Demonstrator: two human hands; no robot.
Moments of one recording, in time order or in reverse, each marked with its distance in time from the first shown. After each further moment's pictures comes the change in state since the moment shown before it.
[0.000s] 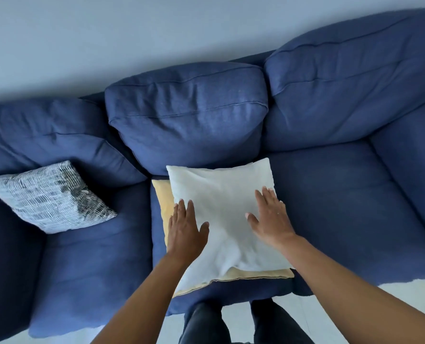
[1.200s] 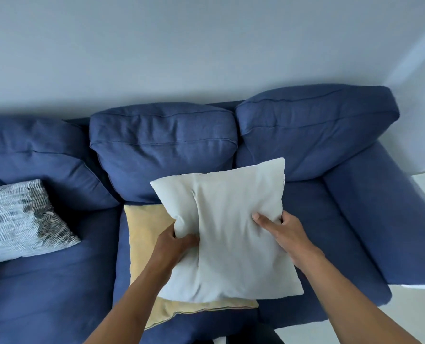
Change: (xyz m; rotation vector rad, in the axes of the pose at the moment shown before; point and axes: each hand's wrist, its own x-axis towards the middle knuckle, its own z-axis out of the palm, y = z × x) left_hand -0.029 0.063 -0.046 -1.050 -0.149 -0.222; right_hand -0.070 0.043 -0.123 1.090 0.129 0.228
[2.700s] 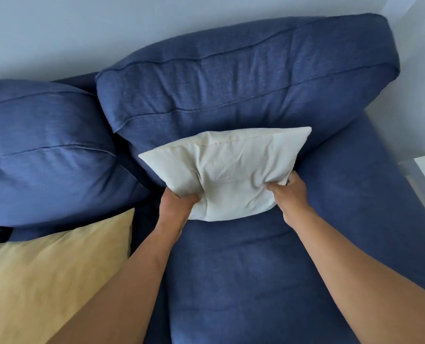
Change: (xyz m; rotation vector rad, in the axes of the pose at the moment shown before) left_hand 0.274 0.058 0.395 0.041 0.119 0.011; right_hand 0.367 0.065 -0.295 0.037 0.300 0.037
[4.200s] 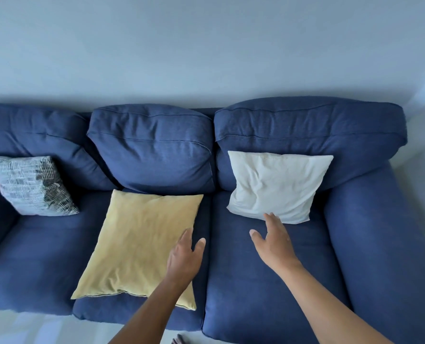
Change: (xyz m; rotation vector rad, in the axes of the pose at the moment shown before) left_hand -0.290 -0.068 -0.151 0.419 0.209 0.061; right_hand -0.285 -0.005 0.010 -0.695 -0.384 -0.445
